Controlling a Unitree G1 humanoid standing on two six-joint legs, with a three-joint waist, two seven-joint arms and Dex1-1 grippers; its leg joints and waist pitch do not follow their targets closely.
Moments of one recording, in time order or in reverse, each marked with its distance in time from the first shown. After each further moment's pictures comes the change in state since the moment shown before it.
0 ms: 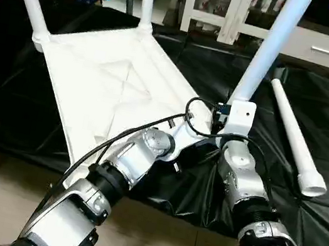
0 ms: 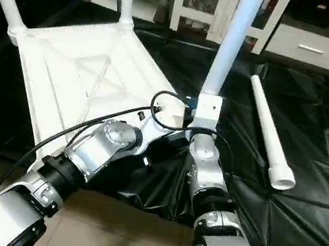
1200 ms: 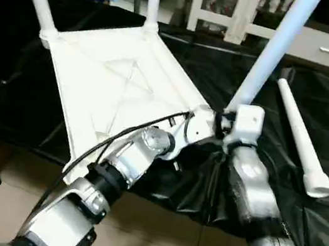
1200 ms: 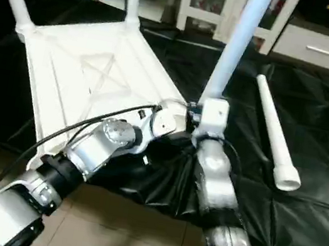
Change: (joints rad) left arm 0.000 0.047 -0.013 0.002 -0.011 -0.042 -0.012; right arm 0.282 -0.085 0.041 -0.441 0.008 0.072 0.211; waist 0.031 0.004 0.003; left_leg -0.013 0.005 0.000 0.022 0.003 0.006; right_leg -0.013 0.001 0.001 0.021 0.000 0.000
